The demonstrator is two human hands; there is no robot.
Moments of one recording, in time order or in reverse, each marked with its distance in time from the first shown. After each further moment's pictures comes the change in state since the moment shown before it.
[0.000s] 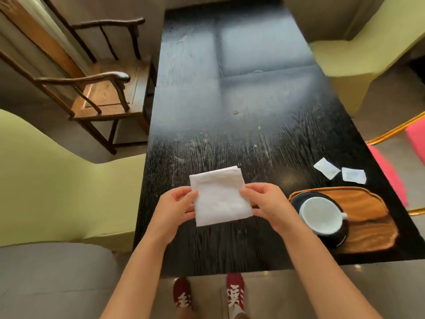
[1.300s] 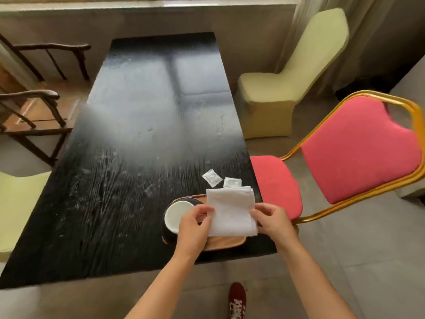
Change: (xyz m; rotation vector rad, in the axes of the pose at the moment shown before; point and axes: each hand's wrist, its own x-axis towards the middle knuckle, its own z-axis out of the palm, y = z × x) left_hand -0.066 -0.022 0.379 0.203 0.046 0.216; right_hand -0.117 0.046 -0.341 -0.065 0.306 -0.090
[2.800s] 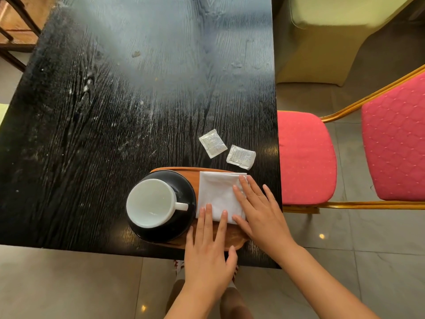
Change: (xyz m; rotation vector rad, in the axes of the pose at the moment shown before) left_hand 0.020 -0.114 0.116 1.047 -0.055 0.027; right_hand 0.140 0.132 -0.001 -1.276 -0.292 -0.754
